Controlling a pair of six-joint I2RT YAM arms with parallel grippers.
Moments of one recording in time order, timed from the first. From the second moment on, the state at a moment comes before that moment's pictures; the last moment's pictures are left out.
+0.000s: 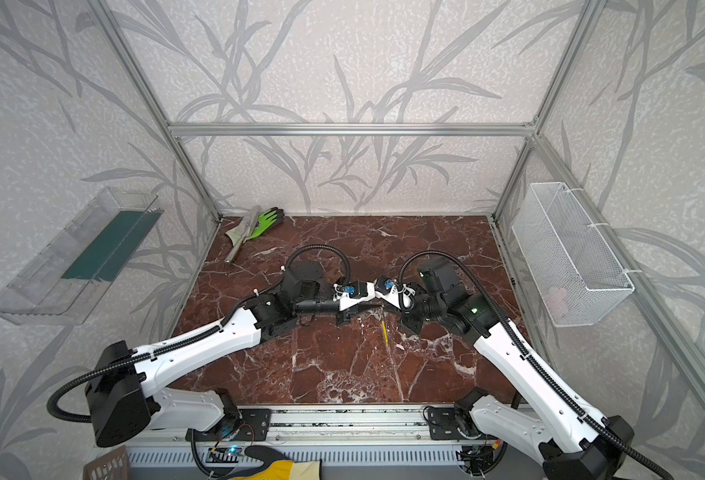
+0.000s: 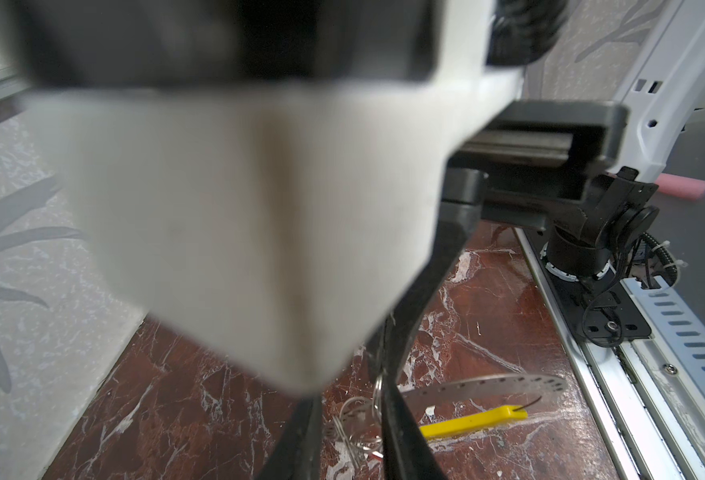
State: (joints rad) left arm -0.86 1.34 0.99 0.03 0.50 0.46; right arm 0.57 1.02 1.05 -0.82 -0.40 -0.54
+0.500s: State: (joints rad) left arm -0.83 1.34 0.92 0.14 0.54 0.36; right arm 0.56 0.89 0.93 -0.65 -0.45 -0.54
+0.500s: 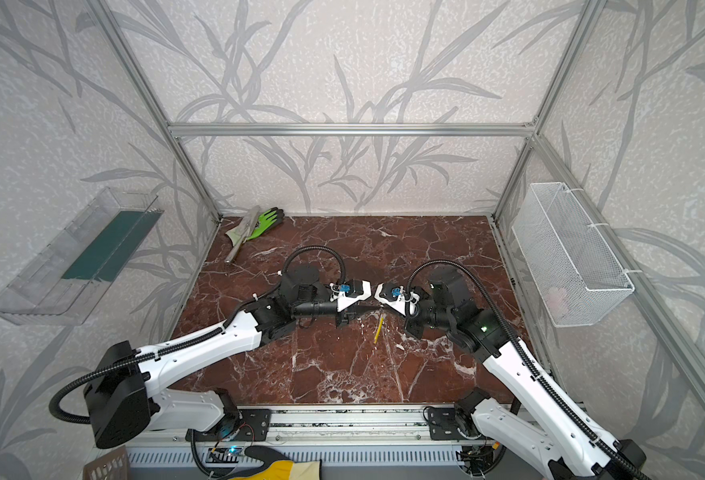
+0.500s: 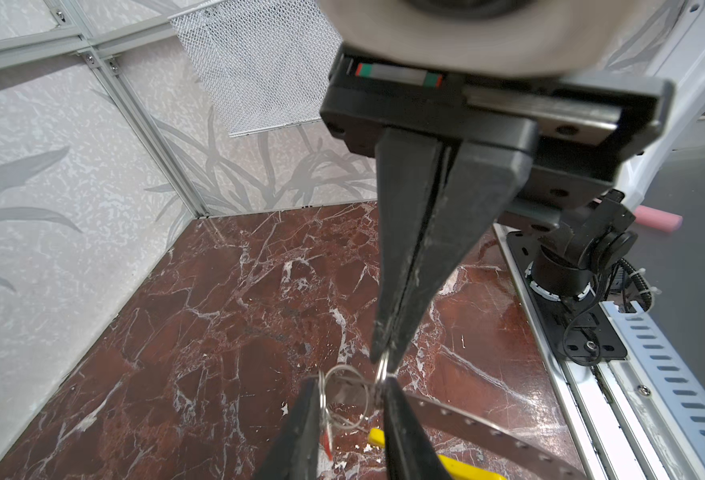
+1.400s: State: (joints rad) left arm -0.82 1.34 0.88 0.35 0.66 0.24; right arm 0.37 0.73 0.81 -0.47 -0.56 -0.47
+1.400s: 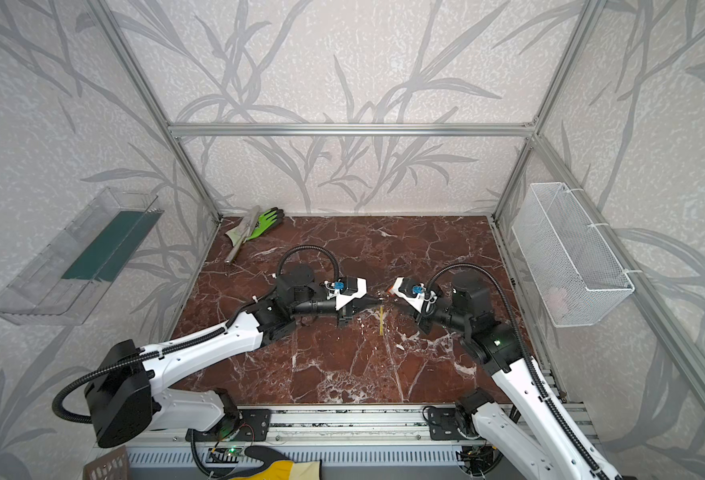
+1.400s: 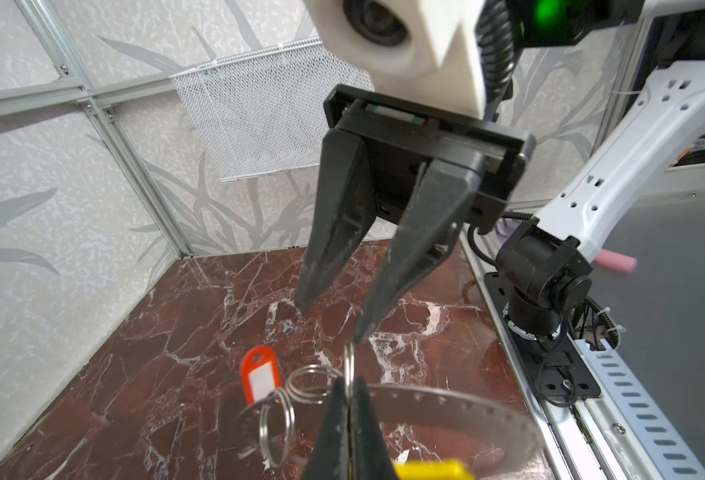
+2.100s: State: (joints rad) left arm -0.81 1.38 0.87 0.54 0.77 0.15; right arm 0.33 0.74 0.77 -0.24 -0.85 -0.30
